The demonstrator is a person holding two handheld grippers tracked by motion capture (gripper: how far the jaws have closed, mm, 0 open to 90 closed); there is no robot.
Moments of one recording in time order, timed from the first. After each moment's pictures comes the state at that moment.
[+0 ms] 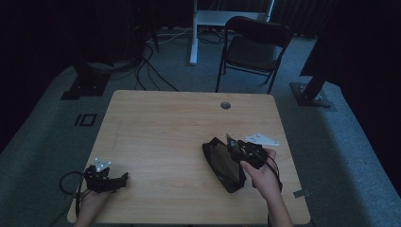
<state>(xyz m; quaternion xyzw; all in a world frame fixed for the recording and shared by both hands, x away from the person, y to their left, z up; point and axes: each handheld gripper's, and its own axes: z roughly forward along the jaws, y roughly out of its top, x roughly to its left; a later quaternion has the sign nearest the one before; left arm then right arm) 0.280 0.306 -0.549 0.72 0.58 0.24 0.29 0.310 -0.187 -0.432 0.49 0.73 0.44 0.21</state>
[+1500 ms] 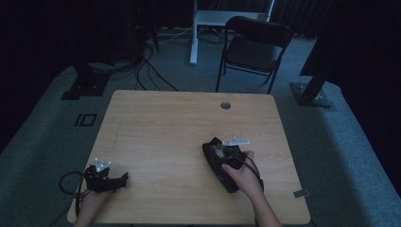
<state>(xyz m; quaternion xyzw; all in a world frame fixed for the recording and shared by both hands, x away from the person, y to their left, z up) 0.280 0.306 -0.548 0.72 0.58 0.24 0.29 0.334 -0.140 -0.483 0.49 0.79 0.33 0.17</state>
